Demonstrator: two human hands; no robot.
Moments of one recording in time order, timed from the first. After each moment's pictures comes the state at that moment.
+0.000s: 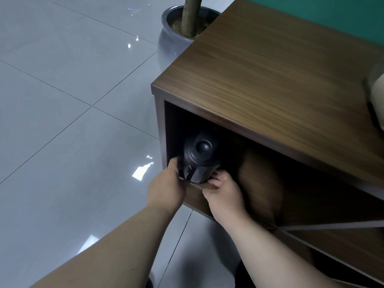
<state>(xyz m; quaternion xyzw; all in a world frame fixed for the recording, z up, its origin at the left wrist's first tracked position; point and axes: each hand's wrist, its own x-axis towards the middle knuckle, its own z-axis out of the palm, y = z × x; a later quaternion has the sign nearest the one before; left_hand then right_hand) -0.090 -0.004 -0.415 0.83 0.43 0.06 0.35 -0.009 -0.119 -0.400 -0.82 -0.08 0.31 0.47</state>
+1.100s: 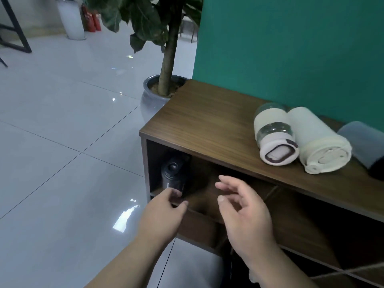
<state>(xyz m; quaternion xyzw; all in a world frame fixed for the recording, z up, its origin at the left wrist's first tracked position) -0.142 -0.088 -0.280 0.80 0.38 0.12 0.45 -0.074 -0.241 -0.213 -0.81 -0.24 0.03 0.53</state>
